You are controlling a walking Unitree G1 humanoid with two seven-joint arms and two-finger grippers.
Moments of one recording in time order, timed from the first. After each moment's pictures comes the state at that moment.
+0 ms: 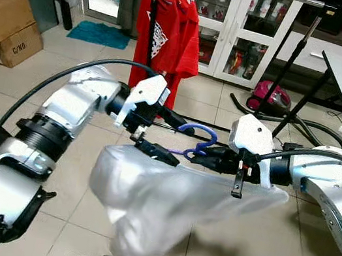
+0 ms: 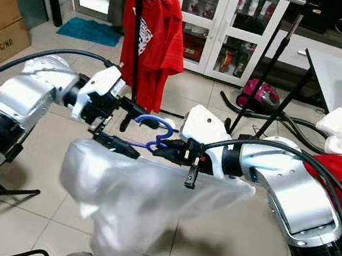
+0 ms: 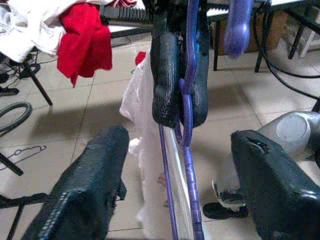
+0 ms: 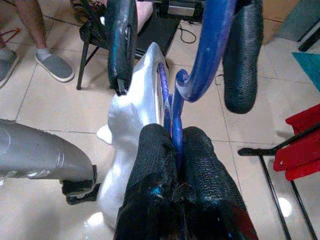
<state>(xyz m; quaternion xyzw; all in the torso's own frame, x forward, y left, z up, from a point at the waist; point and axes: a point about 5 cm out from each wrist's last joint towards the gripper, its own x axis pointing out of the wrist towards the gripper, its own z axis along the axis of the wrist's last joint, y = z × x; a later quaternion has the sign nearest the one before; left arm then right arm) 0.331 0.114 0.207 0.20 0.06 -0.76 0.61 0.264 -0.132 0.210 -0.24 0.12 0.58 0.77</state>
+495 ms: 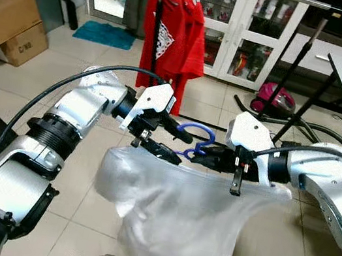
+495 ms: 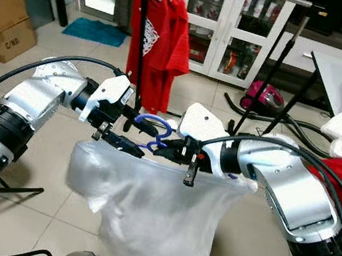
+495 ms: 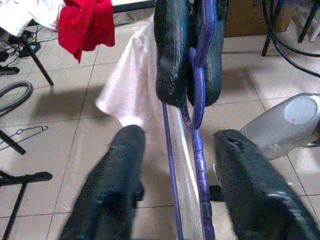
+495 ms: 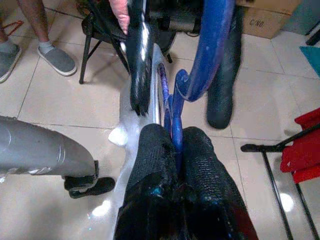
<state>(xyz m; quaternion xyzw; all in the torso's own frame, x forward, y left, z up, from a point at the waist) 0.337 0.108 0.196 0.23 0.09 -0.75 0.61 0.267 -0.129 0.214 -0.25 0.14 0.58 0.77</state>
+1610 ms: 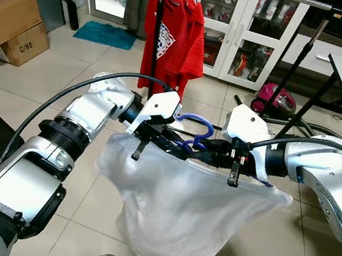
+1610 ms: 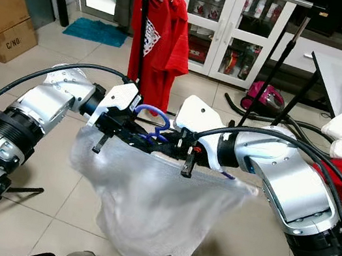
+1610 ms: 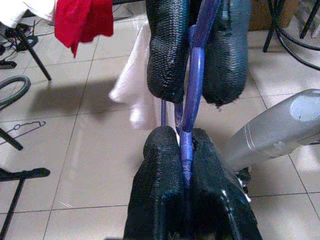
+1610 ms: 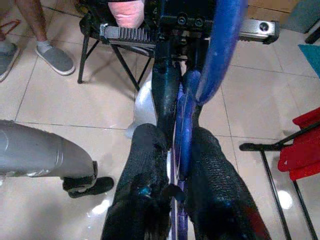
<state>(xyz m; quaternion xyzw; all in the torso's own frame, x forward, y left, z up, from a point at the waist) 0.341 0.099 0.185 0.23 0.09 -0.75 0.61 0.270 -0.123 0.218 -0.25 0.14 0.58 0.76</state>
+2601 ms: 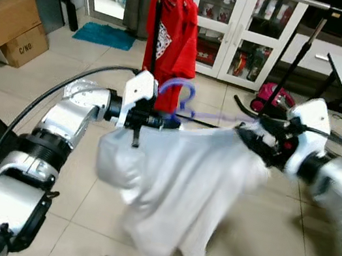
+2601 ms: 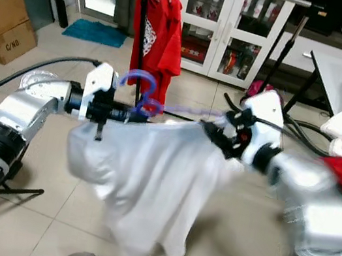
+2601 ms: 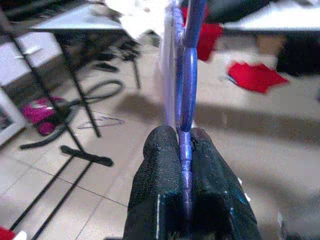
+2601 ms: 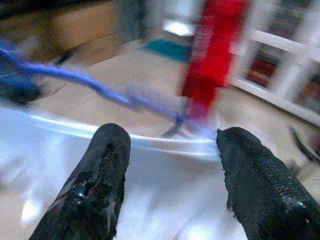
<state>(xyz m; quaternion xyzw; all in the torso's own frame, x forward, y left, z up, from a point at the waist) 0.349 0.132 0.177 0.14 0.04 -0.59 0.79 0.274 -0.185 0.191 -0.04 0.13 0.21 0.97</state>
